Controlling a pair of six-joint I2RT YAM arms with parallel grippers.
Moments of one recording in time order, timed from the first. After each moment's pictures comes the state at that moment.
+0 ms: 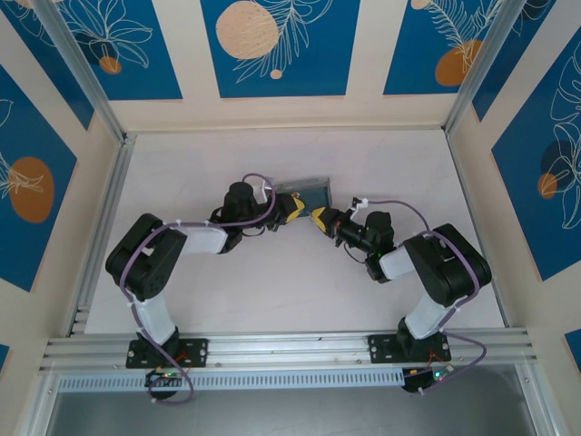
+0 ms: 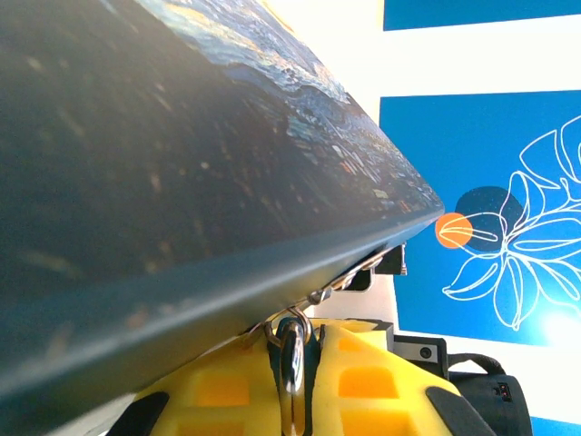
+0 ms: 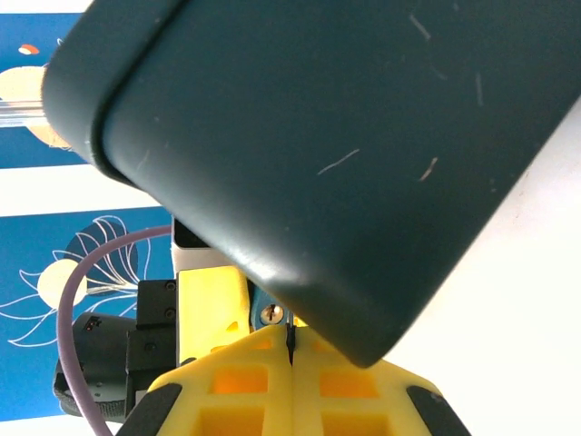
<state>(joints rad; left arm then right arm) -0.57 1.80 0.85 0.69 0.61 -1.33 0.38 1.66 0.37 1.19 -0.53 1.53</state>
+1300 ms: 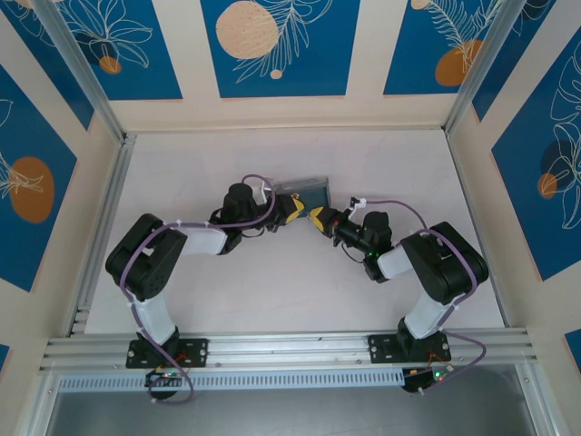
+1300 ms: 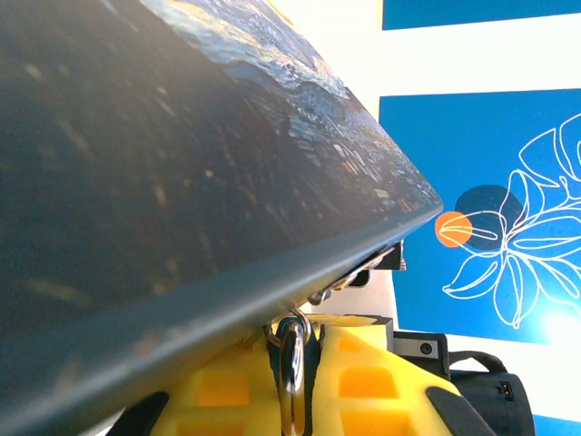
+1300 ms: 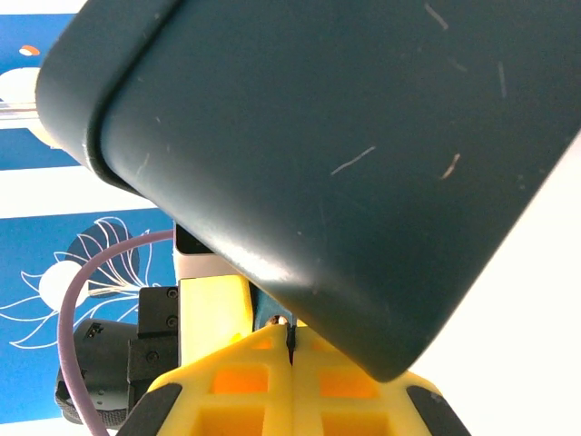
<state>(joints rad) -0.57 1.80 0.84 0.71 0.61 -1.33 0.40 1.68 0.38 1.20 -0.52 1.54</state>
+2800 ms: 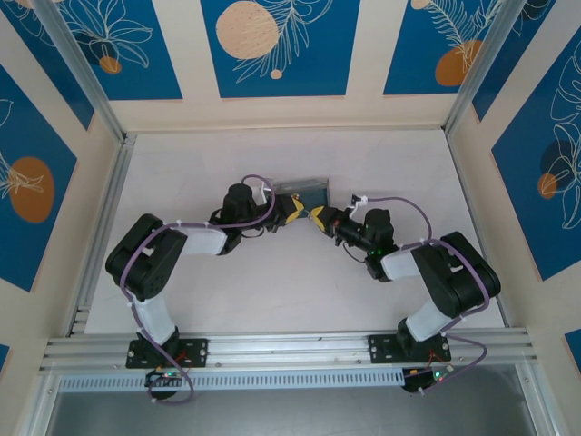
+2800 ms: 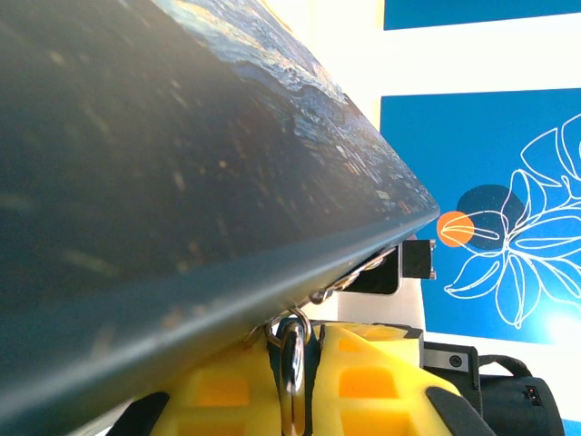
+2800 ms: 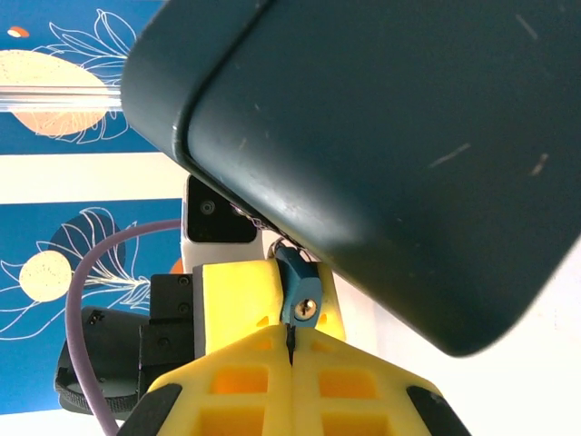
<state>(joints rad) -0.57 1.80 0.83 0.71 0.61 -1.33 0.40 1.57 0.39 1.06 -0.52 1.47</state>
